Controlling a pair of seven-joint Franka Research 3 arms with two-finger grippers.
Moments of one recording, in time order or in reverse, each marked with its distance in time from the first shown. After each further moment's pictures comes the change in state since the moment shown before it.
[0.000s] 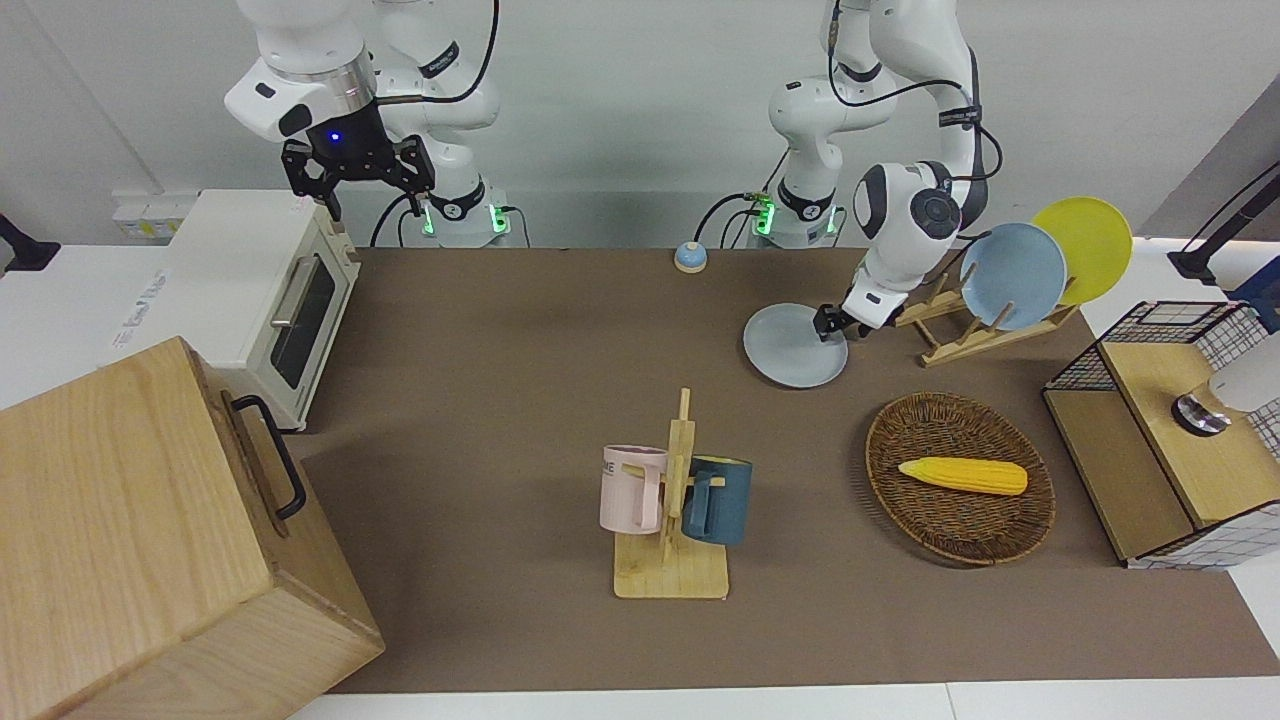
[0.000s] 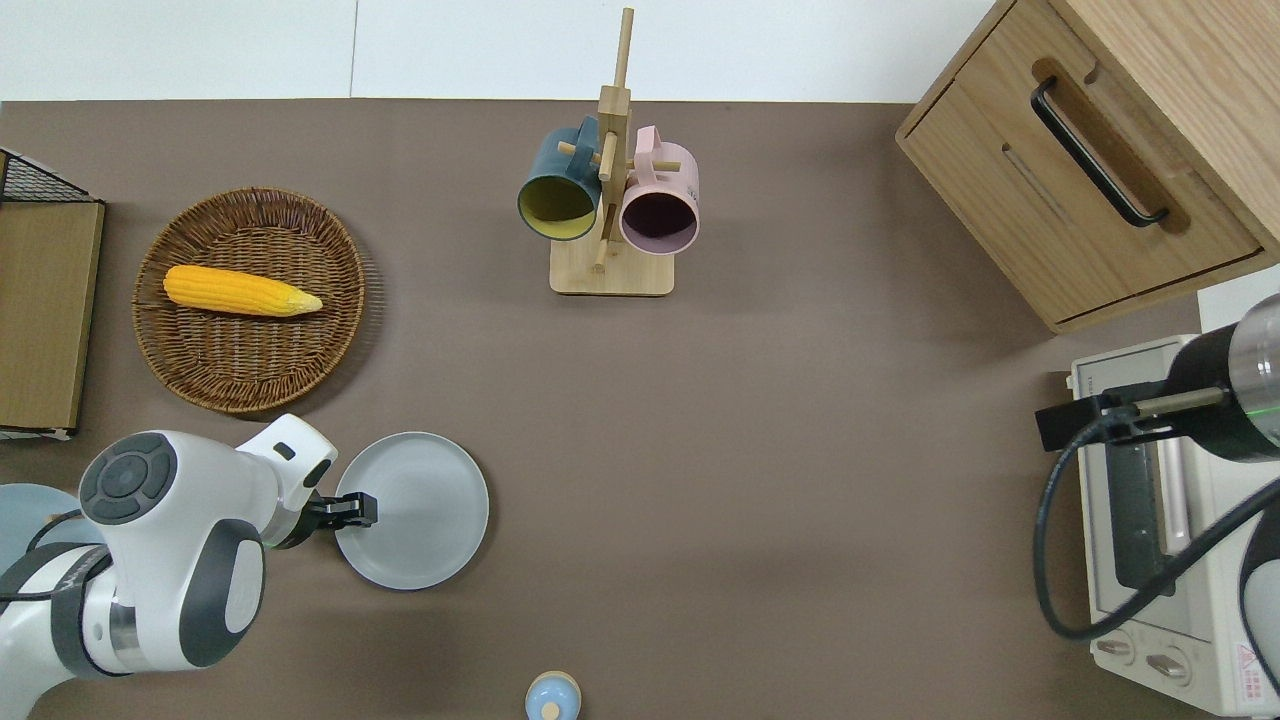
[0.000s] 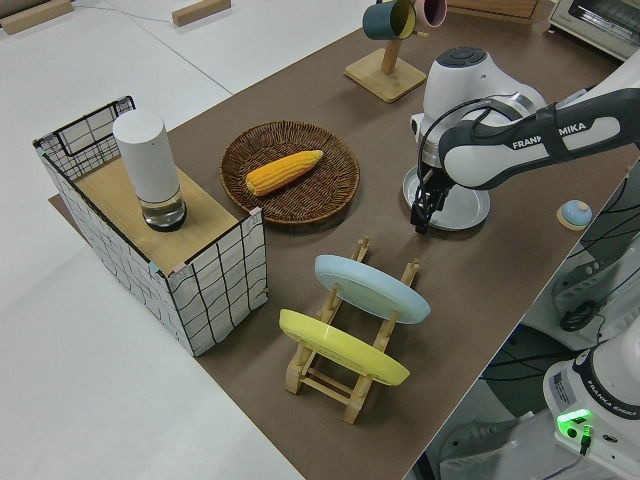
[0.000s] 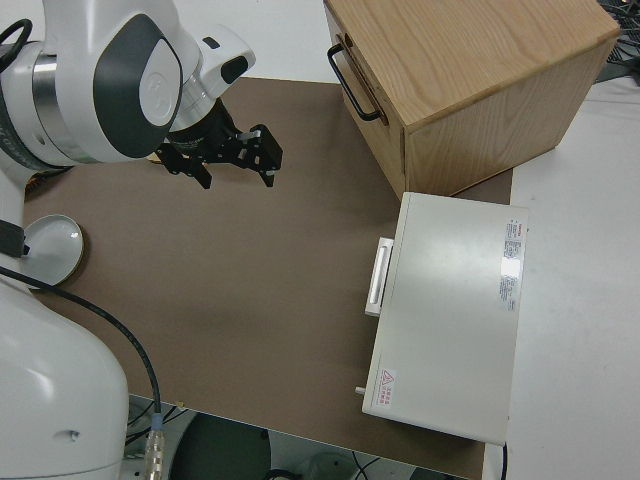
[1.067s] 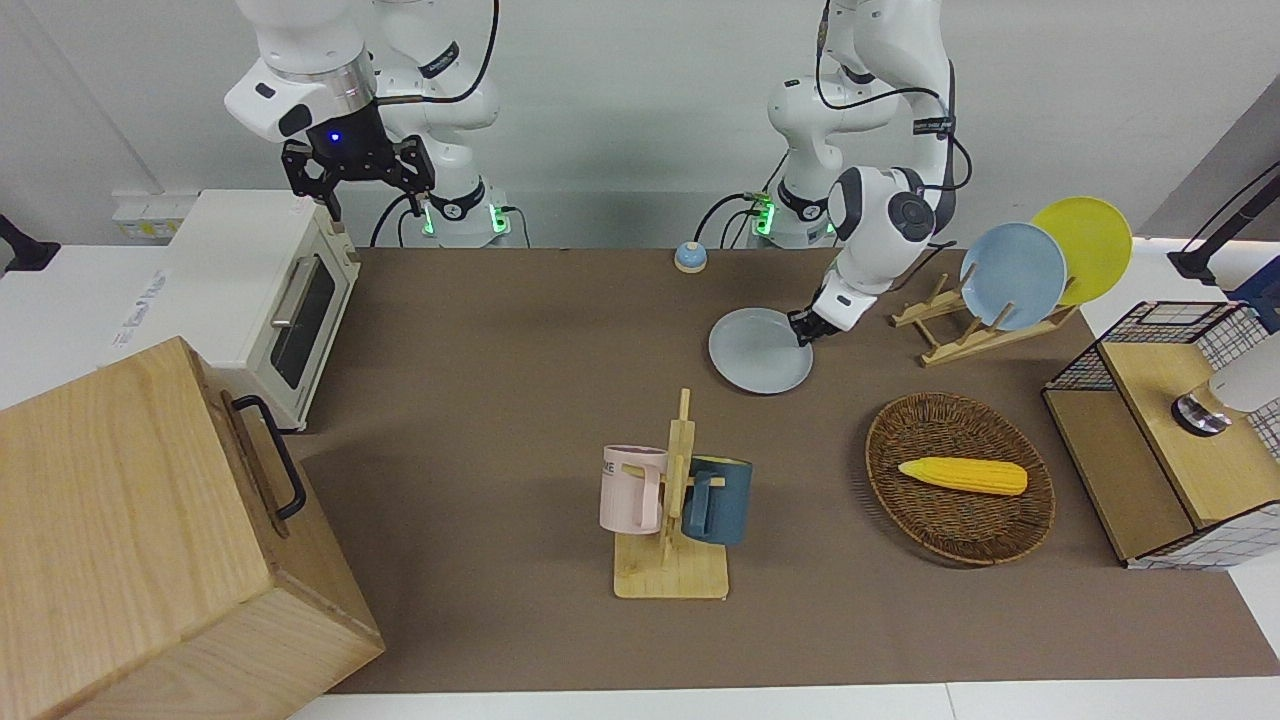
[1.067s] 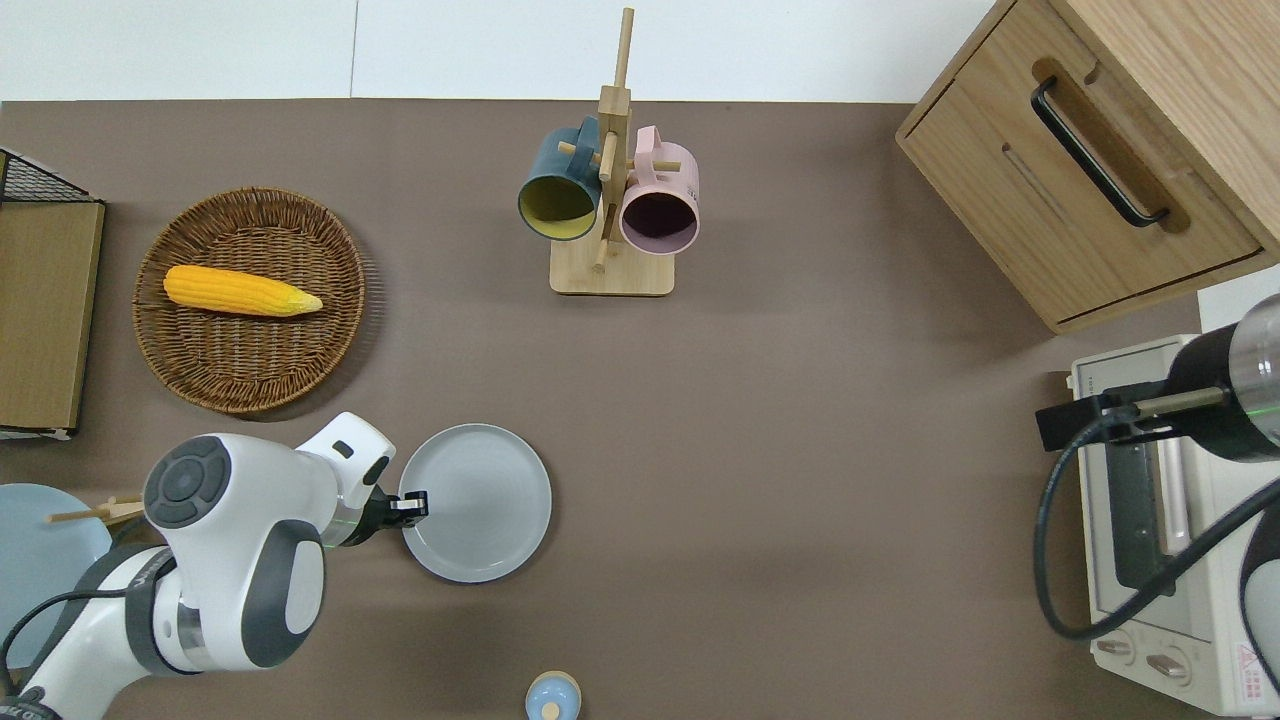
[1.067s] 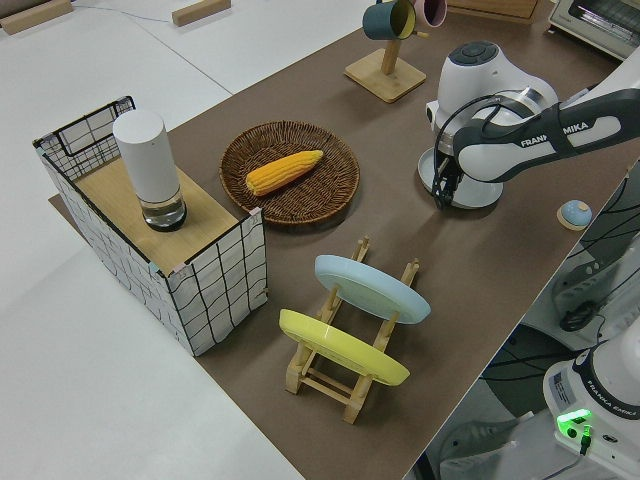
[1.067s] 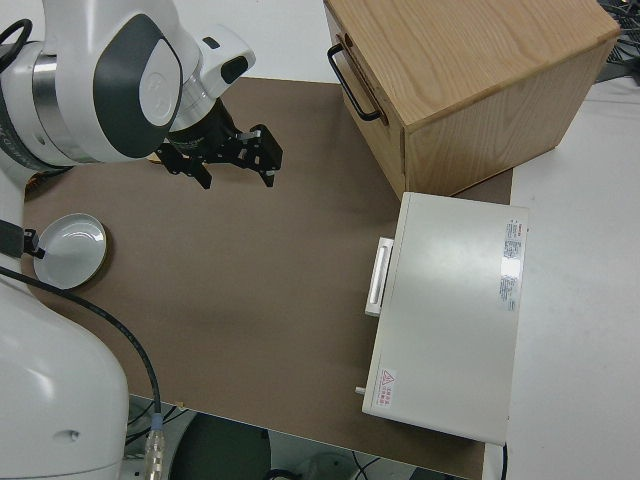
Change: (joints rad) left arm -0.112 0.021 -0.013 0.004 -0.176 0.047 -0.011; right arm 0.000 0.000 0.000 0.000 0.000 0.000 0.000
